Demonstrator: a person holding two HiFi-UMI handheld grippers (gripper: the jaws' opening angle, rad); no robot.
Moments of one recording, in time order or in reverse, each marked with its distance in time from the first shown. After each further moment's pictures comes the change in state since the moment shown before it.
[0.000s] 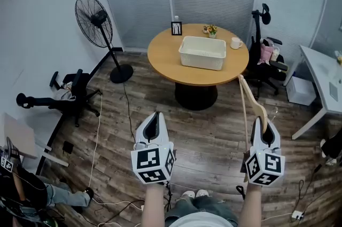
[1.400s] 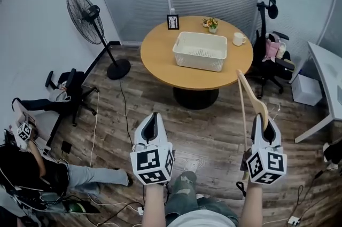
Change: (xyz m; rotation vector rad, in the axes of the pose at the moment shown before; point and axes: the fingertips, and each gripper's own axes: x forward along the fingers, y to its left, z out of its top) left arm 0.123 -0.017 -0.034 0.019 0.069 0.055; right arm 0.127 -0.044 -0.024 0.061 0.033 0.045
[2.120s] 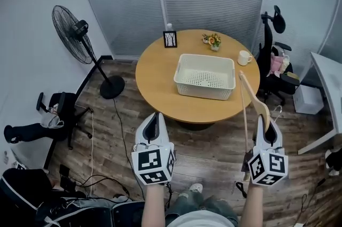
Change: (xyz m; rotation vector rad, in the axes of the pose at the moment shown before) left arm 0.199 0.061 0.046 0.019 -0.033 -0.083; right arm 0.184 0.033 0.025 -0.004 -0.043 -0.063
